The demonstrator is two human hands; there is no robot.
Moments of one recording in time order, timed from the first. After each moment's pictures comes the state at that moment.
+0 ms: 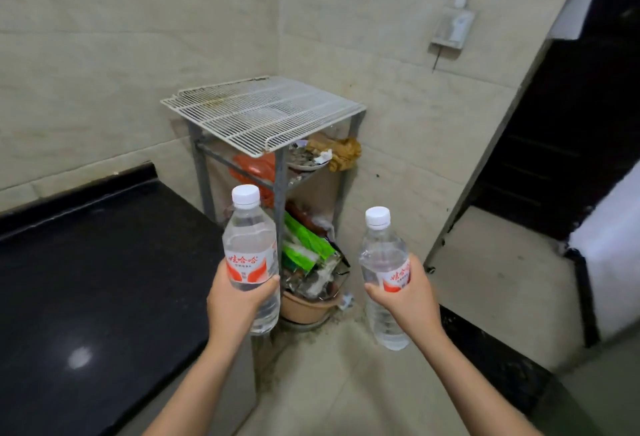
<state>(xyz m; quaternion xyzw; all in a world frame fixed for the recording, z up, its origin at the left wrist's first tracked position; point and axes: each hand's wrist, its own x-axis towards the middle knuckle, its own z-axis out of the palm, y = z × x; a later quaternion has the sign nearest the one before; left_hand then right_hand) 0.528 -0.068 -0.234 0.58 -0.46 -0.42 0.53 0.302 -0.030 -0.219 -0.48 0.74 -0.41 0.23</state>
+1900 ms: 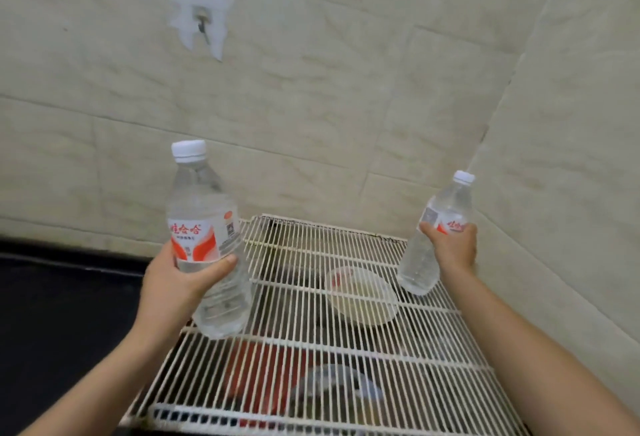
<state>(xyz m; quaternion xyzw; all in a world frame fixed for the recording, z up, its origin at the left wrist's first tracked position) 0.469 -0.469 -0.101 0.62 -0.25 -0.12 0.73 0.297 -0.791 -0.071 -0.61 0.49 -0.51 0.35</state>
